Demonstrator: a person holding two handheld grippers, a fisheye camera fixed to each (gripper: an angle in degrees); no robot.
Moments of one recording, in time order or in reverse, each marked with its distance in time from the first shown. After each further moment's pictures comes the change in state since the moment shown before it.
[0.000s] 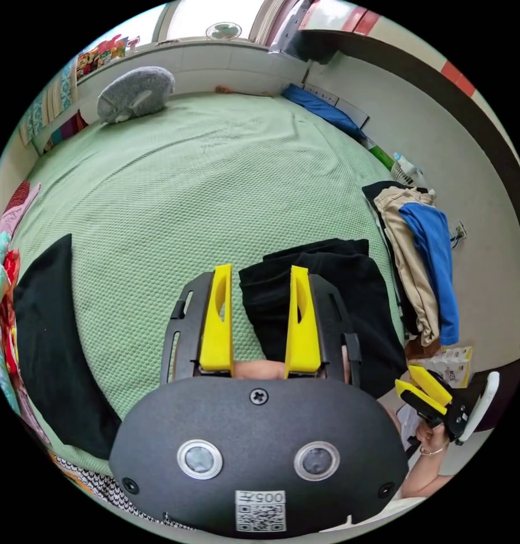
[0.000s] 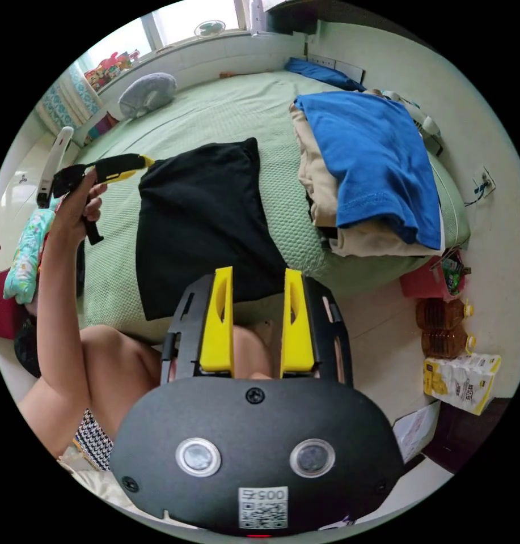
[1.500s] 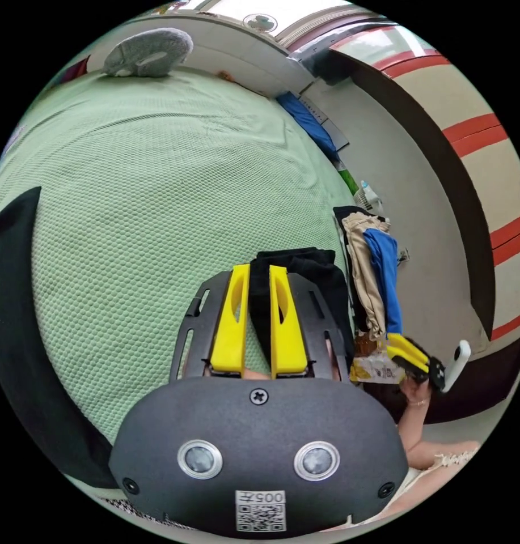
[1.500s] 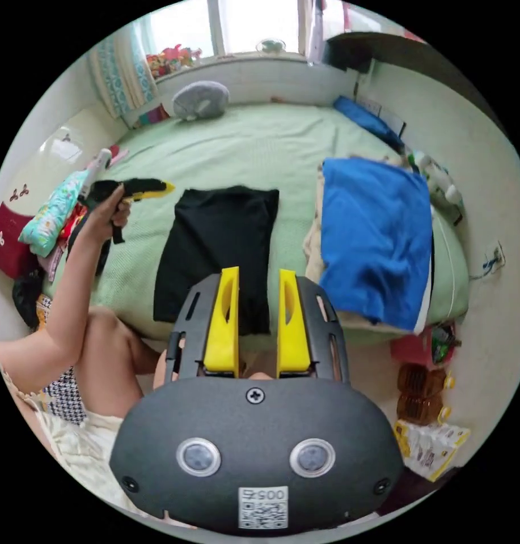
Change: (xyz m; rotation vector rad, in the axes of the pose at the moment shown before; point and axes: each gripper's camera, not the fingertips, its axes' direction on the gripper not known) left arm -0.130 -0.025 0.016 -0.003 0.337 -0.068; right arm -0.086 -0.048 -0.043 0.213 -0.065 -0.336
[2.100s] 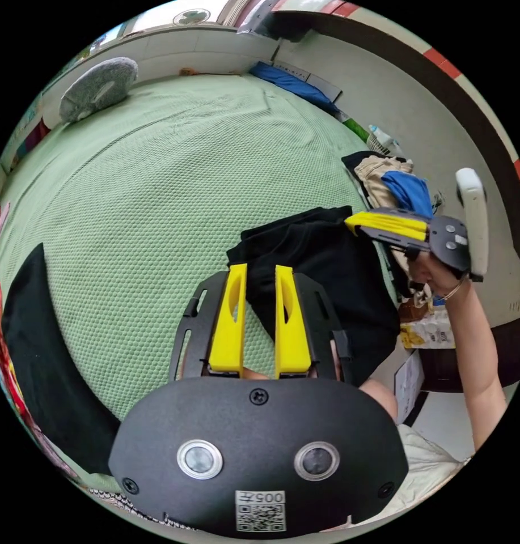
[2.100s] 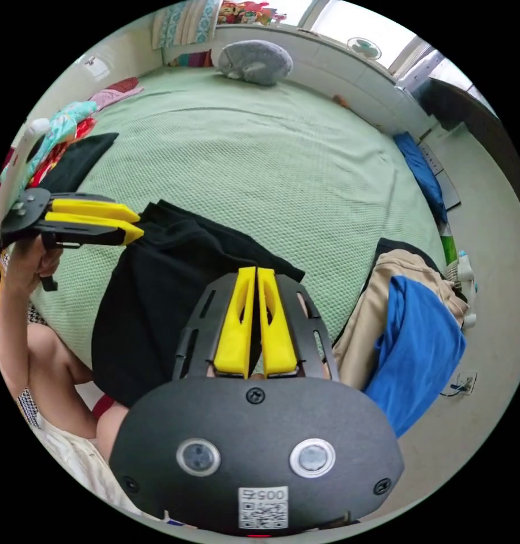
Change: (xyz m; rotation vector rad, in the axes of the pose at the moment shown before) left arm 0.076 0.028 0.043 -0.102 -0.314 0.188; right arm -0.056 -0.133 0.122 -0.147 0.077 -0.259
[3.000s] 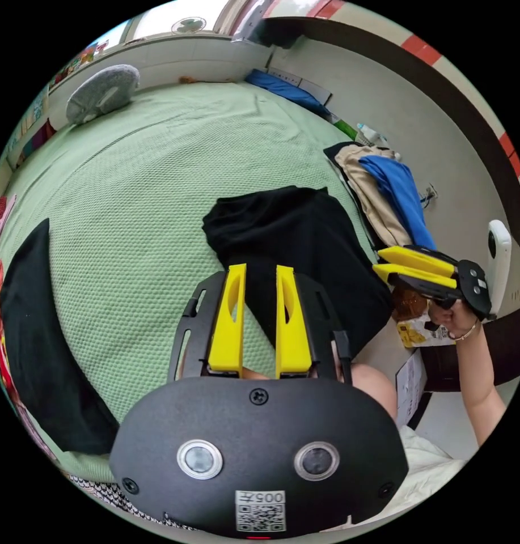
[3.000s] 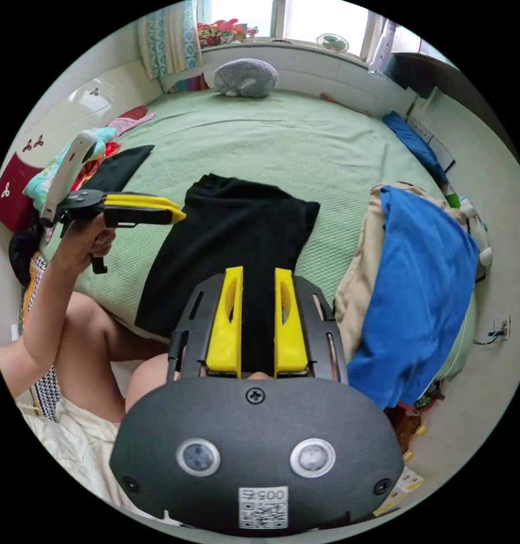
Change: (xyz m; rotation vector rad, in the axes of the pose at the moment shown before) left arm 0.120 0.109 -0.020 0.044 0.010 0.037; right arm -0.040 0.102 -0.020 0.021 -0.135 0.093
